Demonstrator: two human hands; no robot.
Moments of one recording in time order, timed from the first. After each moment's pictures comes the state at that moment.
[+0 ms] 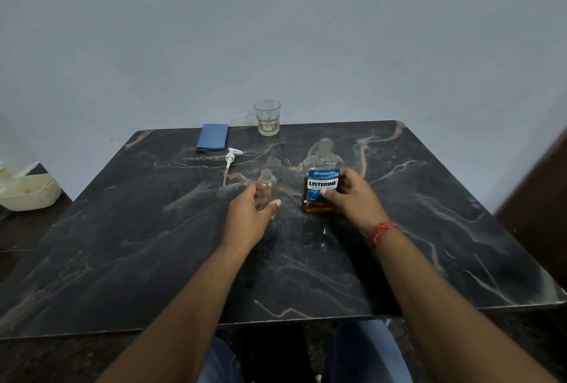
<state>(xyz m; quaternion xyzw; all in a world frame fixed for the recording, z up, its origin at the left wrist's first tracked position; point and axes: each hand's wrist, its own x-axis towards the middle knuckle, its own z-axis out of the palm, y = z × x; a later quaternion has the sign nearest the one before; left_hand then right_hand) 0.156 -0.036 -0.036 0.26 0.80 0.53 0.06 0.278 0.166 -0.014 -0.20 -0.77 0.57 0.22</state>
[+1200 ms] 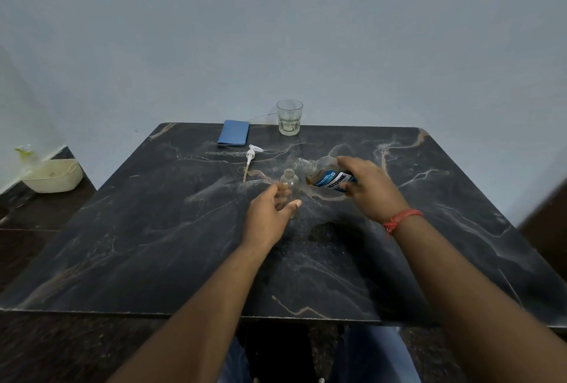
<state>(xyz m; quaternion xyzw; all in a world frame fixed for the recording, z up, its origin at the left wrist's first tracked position) 0.155 -0.036 -0.047 0.26 0.78 0.56 0.05 0.266 0.157 0.030 -0.12 -0.95 0.19 0.20</state>
